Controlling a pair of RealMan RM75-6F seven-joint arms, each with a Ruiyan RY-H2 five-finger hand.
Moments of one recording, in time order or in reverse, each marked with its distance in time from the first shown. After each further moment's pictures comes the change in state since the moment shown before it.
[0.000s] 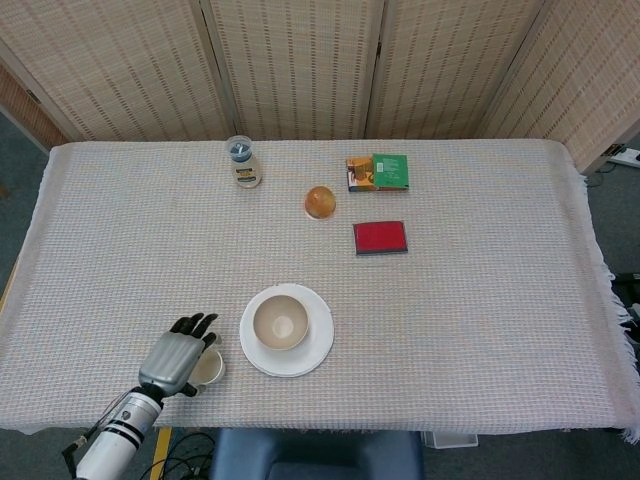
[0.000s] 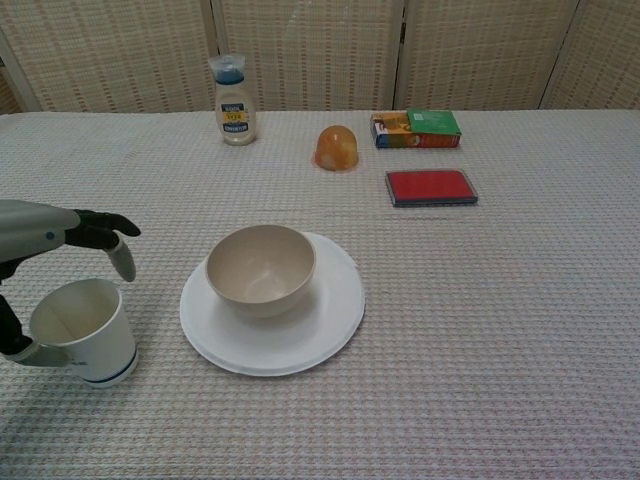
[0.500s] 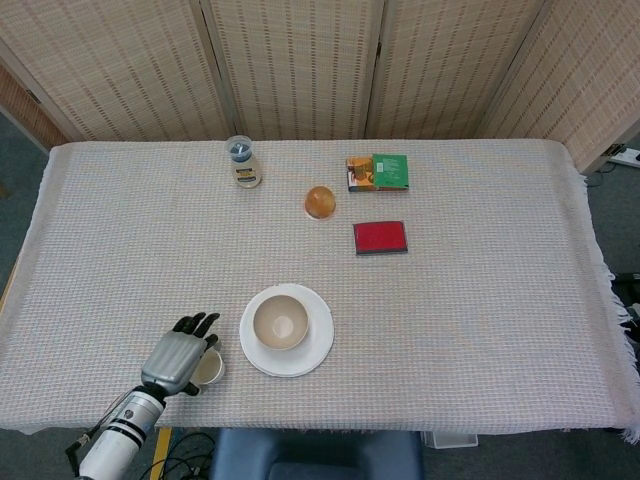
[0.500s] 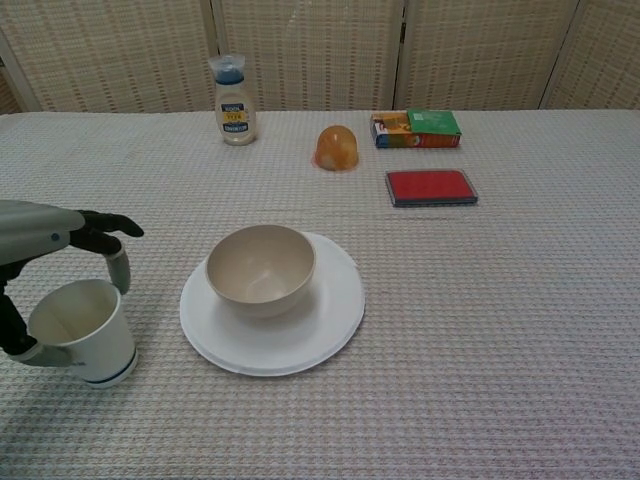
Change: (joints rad) left arm -0.009 -0.008 0.010 0.004 -0.002 0.013 0.004; right arm 0.000 0.000 -0.003 0.001 -0.007 0.005 0.005
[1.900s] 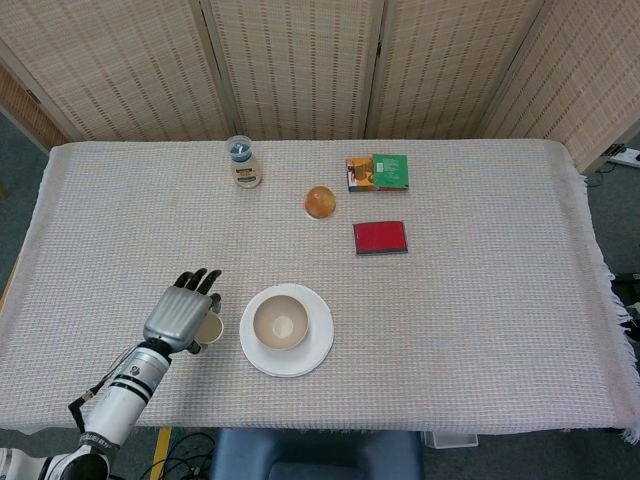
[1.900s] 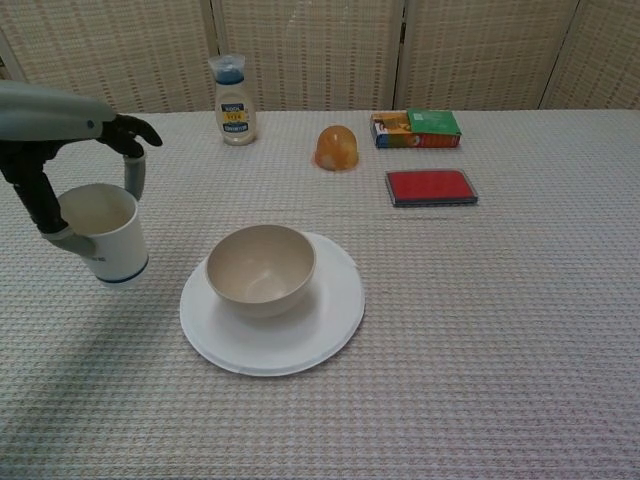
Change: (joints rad) left arm -0.241 0.126 -0.180 -0.061 -0.308 -0.037 0.125; right arm 0.000 0.000 0.006 -0.003 0.025 -0.006 -0.009
